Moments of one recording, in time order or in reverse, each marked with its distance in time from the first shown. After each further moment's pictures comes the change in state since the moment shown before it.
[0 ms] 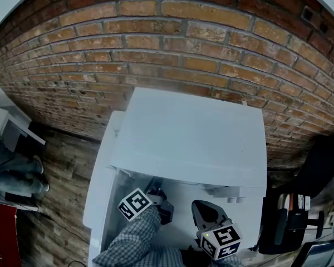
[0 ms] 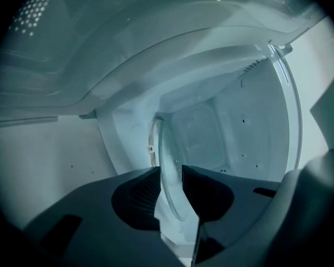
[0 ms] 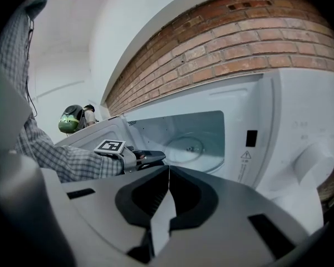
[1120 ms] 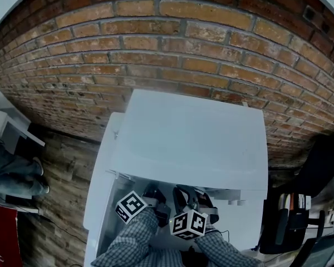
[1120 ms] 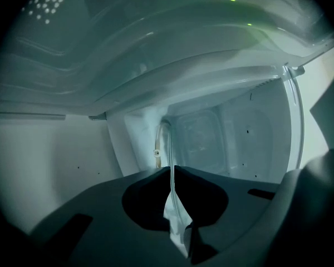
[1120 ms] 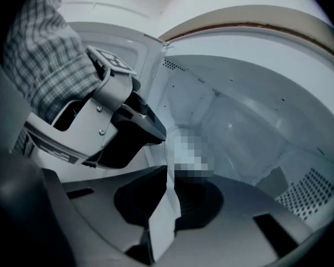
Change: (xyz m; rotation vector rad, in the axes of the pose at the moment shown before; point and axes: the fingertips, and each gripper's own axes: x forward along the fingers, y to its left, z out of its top) left arm -0.004 0.009 0.009 -0.089 -0.003 -0.005; right arm 0.111 0.005 -0.027 -0.820 0.190 -0.071
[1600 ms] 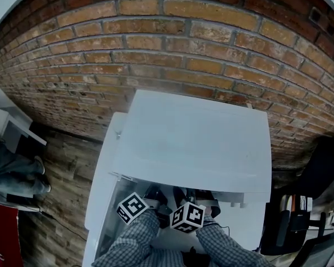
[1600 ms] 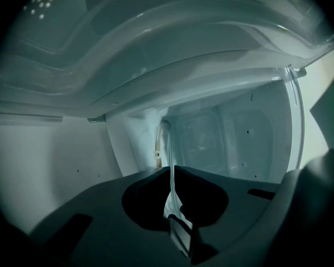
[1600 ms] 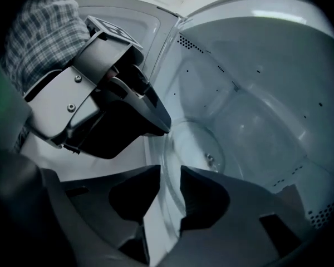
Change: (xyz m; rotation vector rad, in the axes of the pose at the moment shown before) left arm 0.001 0.000 0.003 0.003 0.011 -0.009; right arm 0.032 0.000 -0.005 -0.140 0.076 0.070
